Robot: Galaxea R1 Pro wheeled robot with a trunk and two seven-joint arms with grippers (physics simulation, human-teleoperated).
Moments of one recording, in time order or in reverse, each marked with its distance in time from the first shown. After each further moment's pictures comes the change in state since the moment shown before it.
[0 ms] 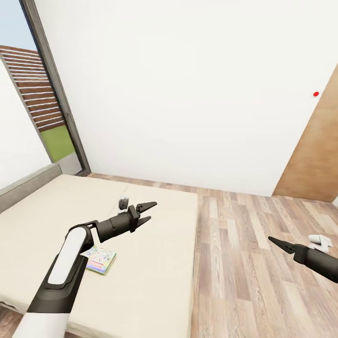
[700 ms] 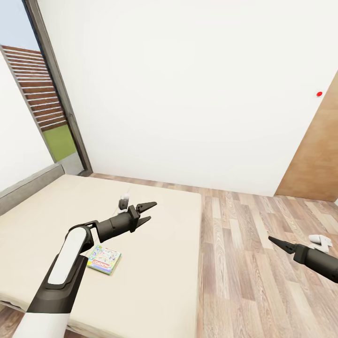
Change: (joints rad) left arm 0.000 0.000 0.000 0.000 0.000 0.000 0.000; right arm 0.000 0.000 -0.001 0.000 0.000 0.000 0.000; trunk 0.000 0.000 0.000
